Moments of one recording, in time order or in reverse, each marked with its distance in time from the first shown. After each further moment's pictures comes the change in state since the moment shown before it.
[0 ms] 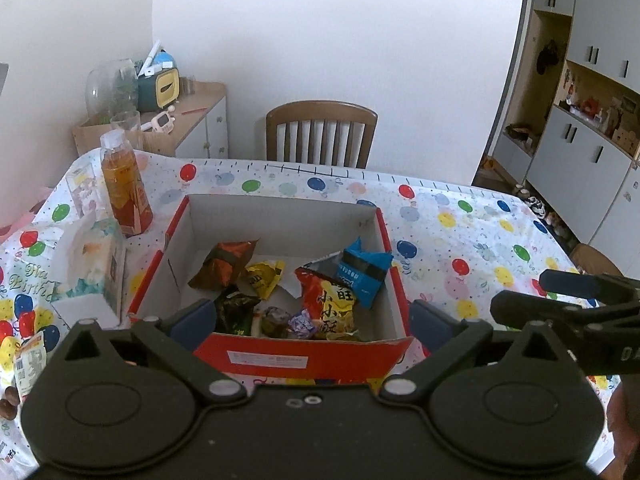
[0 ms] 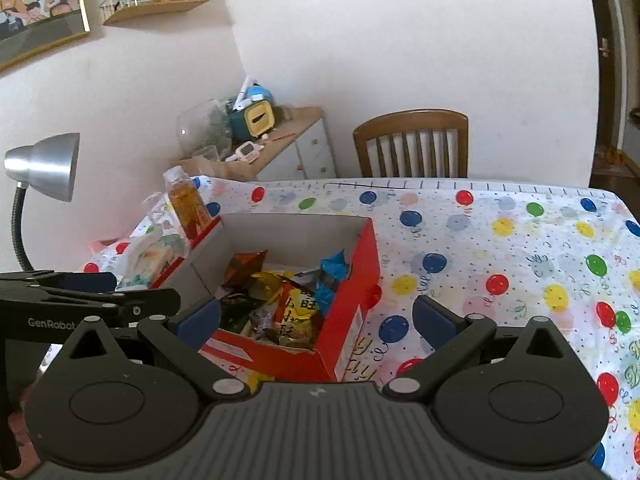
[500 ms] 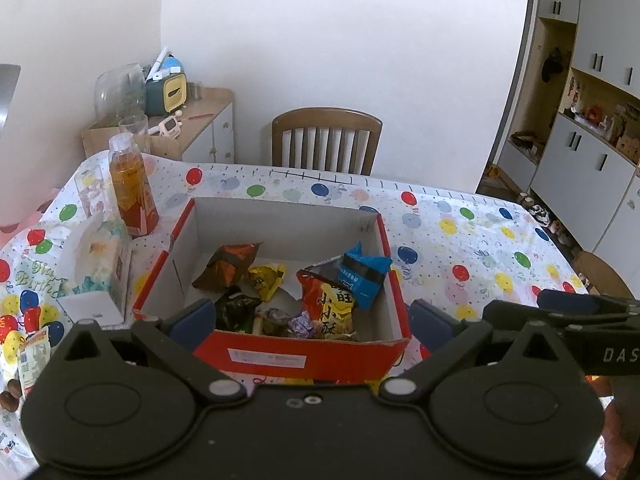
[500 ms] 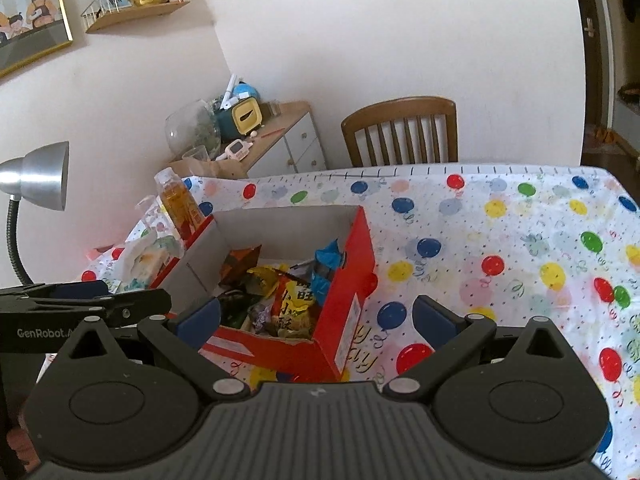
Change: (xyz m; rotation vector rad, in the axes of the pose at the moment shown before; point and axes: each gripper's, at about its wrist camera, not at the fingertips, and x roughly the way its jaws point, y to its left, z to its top) left arm -0.008 -0.005 -0.003 -0.017 -0.017 0.013; right arm -0.002 -0.002 -0.004 0.043 0.008 -0.026
